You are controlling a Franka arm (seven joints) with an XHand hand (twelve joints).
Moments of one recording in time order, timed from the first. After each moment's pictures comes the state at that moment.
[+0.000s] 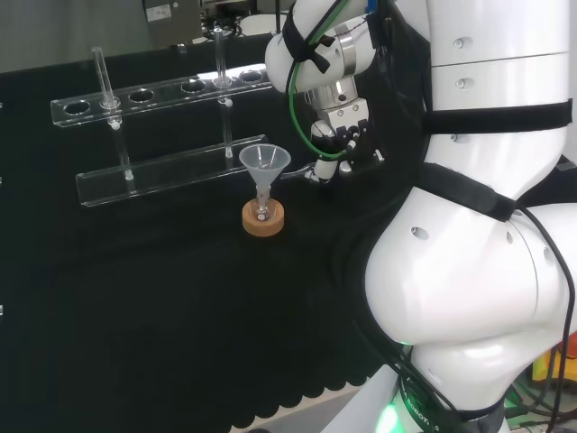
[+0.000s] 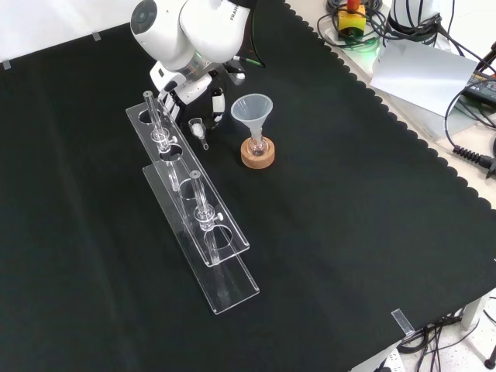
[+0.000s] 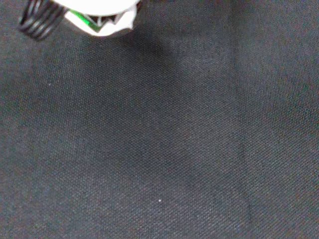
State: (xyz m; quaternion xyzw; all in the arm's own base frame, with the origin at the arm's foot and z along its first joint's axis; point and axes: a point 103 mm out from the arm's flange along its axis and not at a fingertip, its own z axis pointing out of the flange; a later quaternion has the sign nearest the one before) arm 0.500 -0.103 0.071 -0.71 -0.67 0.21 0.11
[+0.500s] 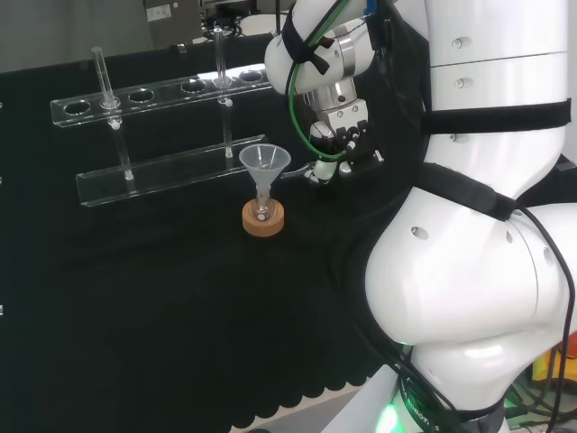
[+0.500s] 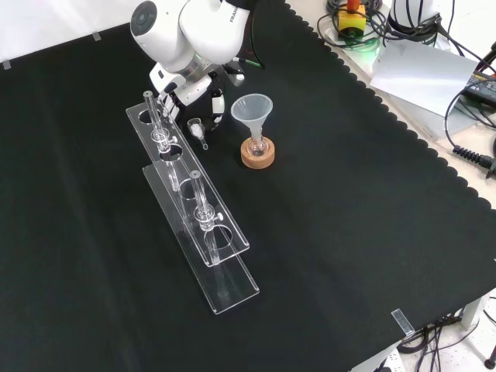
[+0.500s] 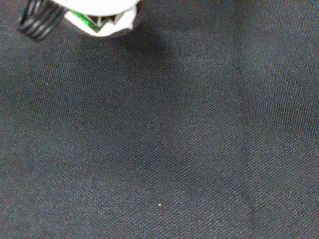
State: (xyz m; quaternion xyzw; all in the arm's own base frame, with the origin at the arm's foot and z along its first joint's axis) arm 0.502 -0.102 0.068 -0.70 -0.67 0.21 0.11
